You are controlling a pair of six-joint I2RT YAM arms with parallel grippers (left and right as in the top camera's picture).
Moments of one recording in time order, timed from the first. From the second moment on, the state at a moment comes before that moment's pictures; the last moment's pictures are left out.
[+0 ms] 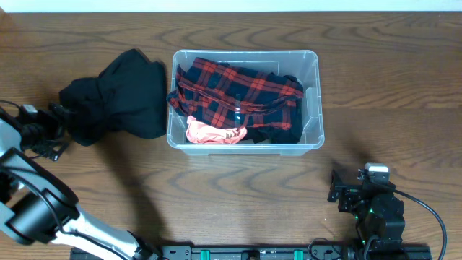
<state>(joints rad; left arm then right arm) 0.79 1.99 1.37 -0.76 0.56 -0.28 0.06 0.01 0.16 -0.70 0.07 0.10</state>
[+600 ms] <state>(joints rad) 0.79 2.10 1.38 -0.62 0.82 -0.24 0.06 0.01 0.16 -0.70 0.07 0.10</state>
